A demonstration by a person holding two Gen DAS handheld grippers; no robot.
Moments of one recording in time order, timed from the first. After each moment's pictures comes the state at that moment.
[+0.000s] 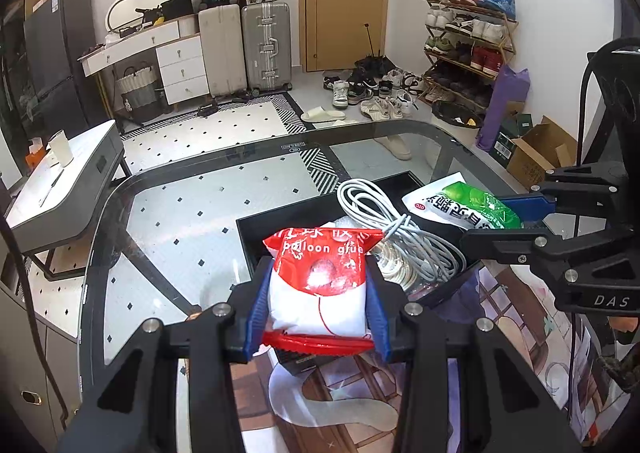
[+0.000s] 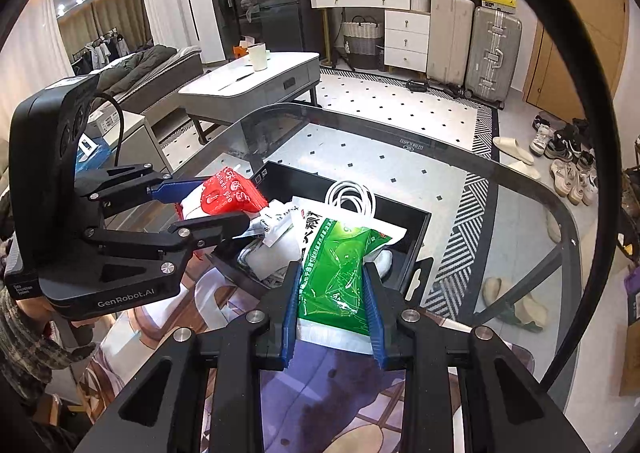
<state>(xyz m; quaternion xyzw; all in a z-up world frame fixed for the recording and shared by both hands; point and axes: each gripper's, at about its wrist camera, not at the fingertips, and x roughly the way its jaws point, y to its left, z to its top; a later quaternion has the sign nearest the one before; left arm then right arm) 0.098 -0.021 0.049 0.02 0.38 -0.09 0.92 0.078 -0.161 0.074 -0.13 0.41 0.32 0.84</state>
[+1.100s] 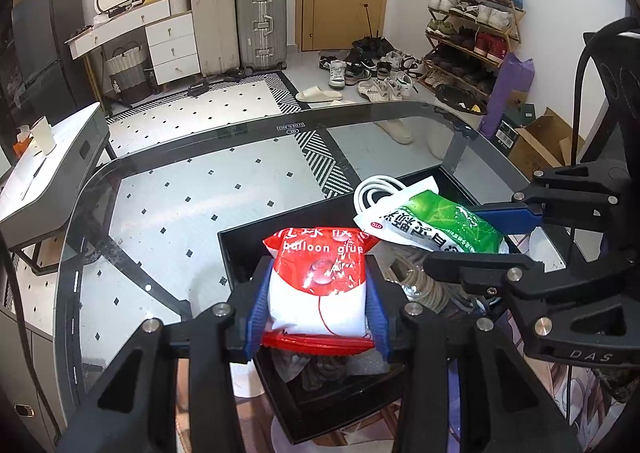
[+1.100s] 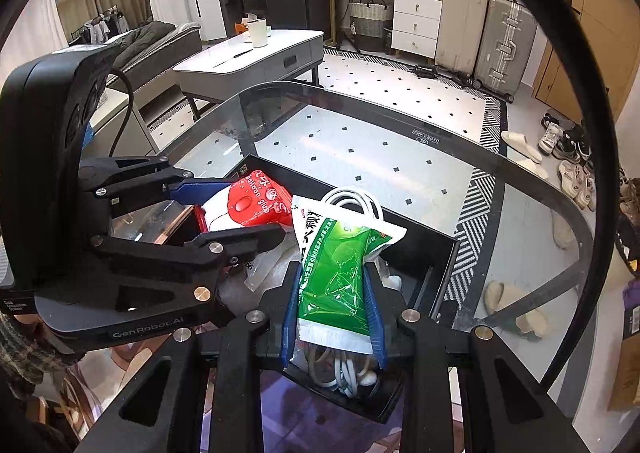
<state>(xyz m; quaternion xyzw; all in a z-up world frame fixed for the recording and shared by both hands) 0.147 -0.017 0.018 0.01 0.42 -0.10 0.90 0.123 -0.128 0.044 -0.17 0.43 0.32 0.83</state>
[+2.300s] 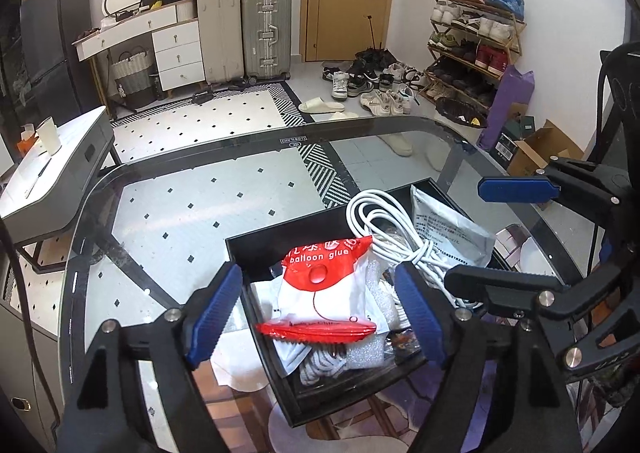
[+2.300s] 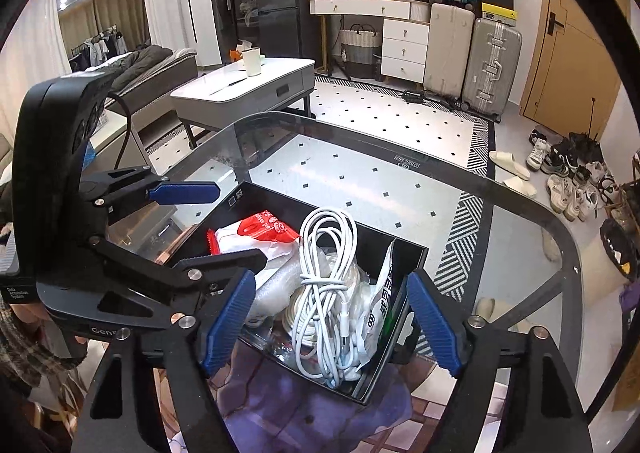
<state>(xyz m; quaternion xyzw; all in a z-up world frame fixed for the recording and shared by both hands) 0.136 -0.010 0.033 0.00 0.40 -0.10 0.91 0.114 -0.144 0.058 -0.13 0.38 0.32 0.86</state>
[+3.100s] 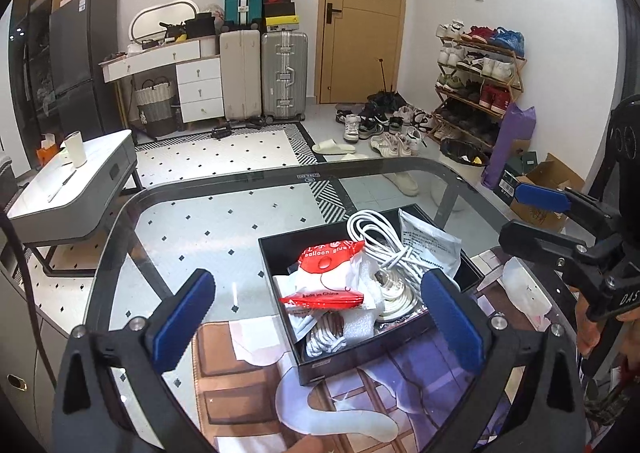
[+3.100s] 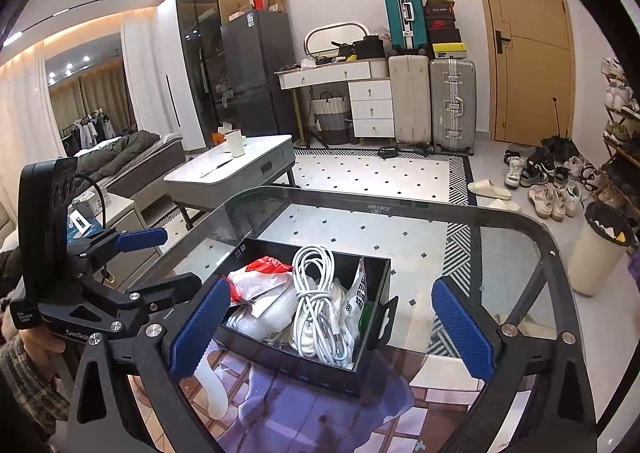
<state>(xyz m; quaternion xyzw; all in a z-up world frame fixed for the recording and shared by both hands) 0.078 0.003 0.057 -0.01 0.32 -0.06 0.95 0.068 -0.204 0.078 -0.03 0.28 0.29 0.91</state>
